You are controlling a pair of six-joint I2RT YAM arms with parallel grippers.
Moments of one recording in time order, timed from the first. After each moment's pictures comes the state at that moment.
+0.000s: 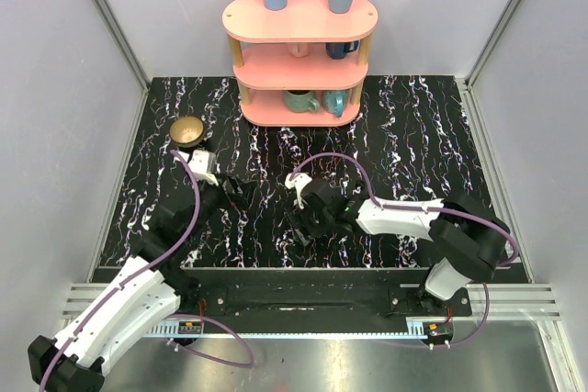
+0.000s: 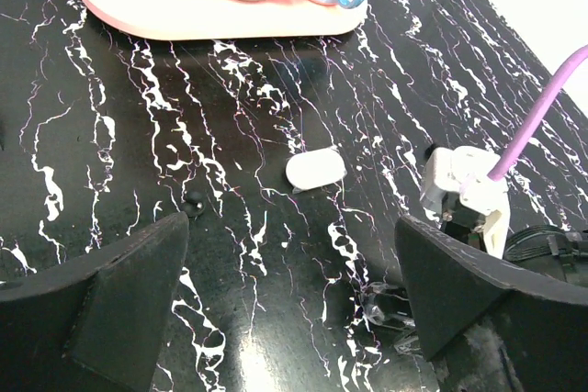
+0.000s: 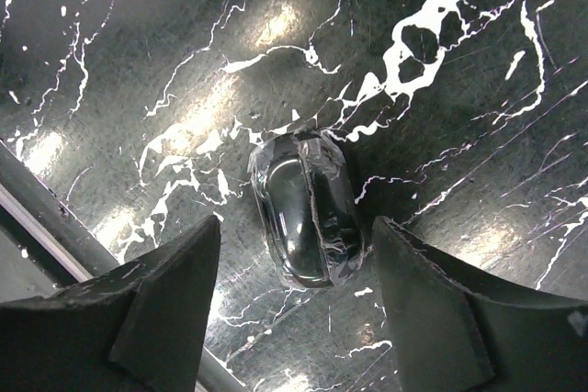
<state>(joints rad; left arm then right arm) -0.53 0.57 0.45 -0.06 -0.07 -0.33 0.98 1.60 0.82 -0.10 -0.05 0.28</state>
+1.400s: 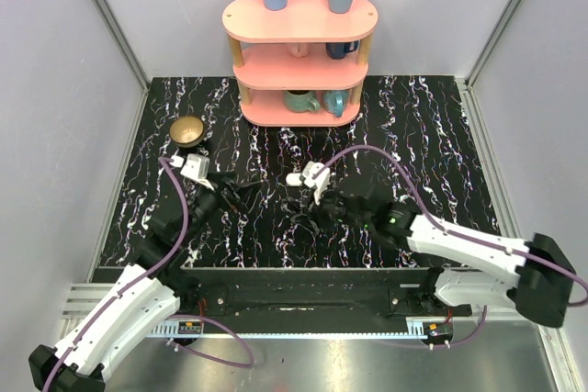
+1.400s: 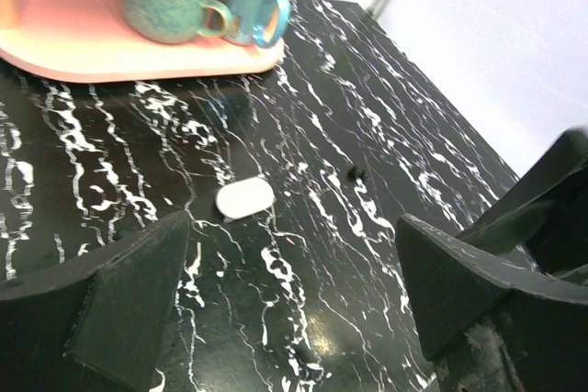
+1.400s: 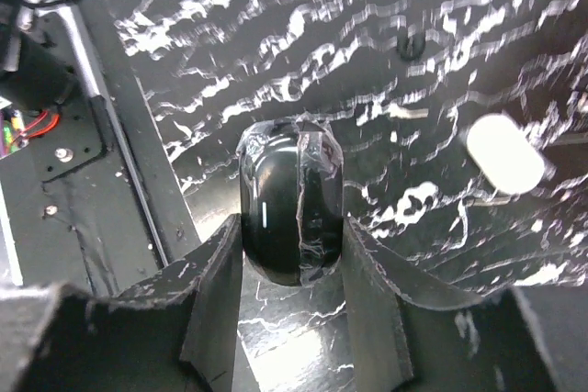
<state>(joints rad) -0.53 0.48 0.40 0.06 0.03 -0.40 0.99 1.21 0.74 0.03 -0.13 0.10</state>
